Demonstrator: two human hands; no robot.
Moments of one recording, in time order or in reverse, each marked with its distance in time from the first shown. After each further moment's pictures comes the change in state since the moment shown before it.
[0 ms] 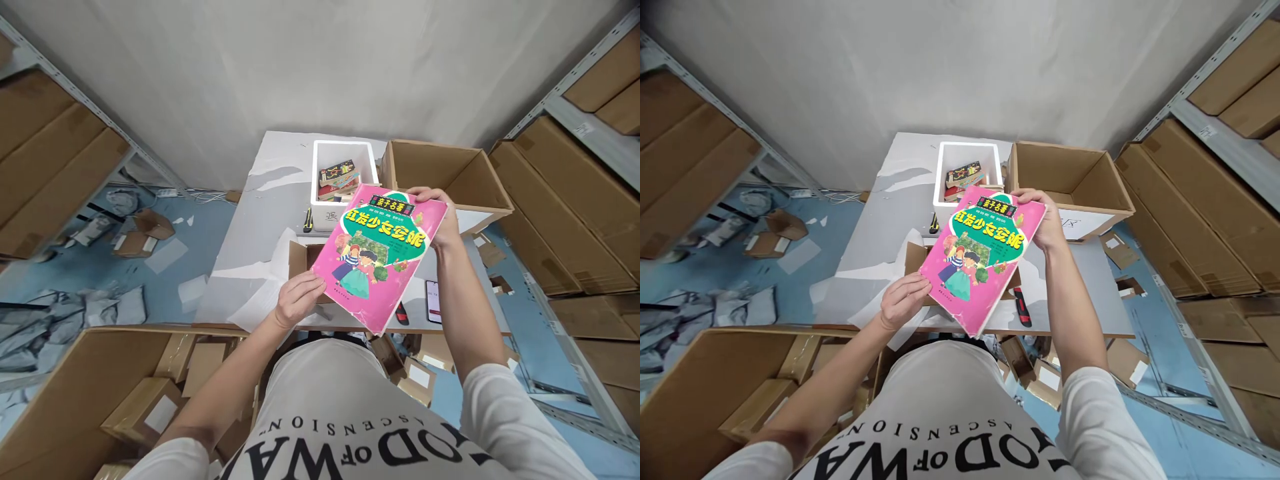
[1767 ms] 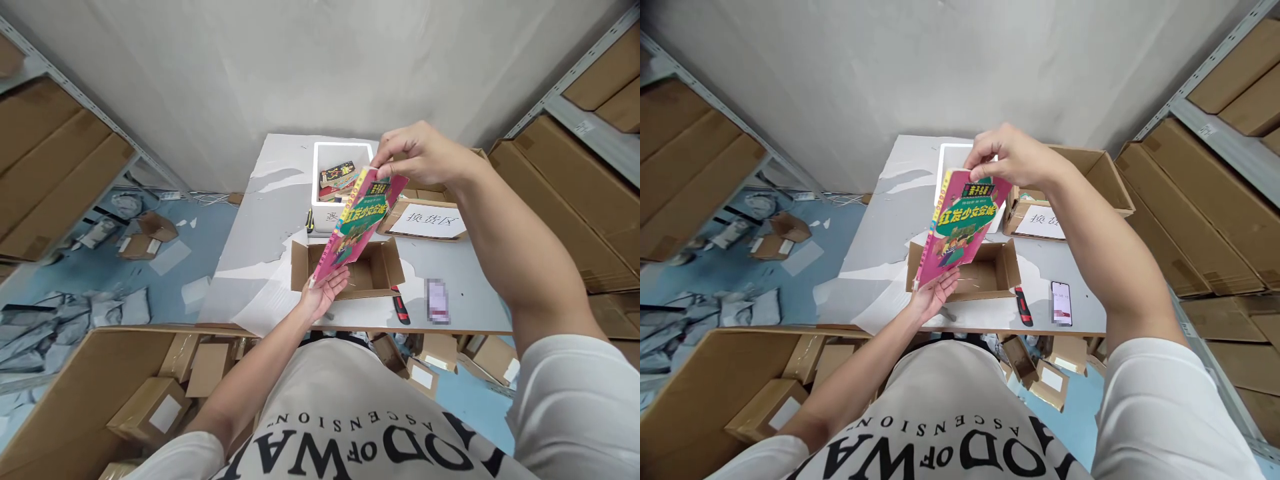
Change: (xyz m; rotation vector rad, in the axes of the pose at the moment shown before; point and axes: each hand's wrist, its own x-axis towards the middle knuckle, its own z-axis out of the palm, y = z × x) left_hand 0.010 0.015 0.057 -1.182 0.268 -1.385; right_hand 0.098 -0.085 0.045 -0.394 -0.658 -0.028
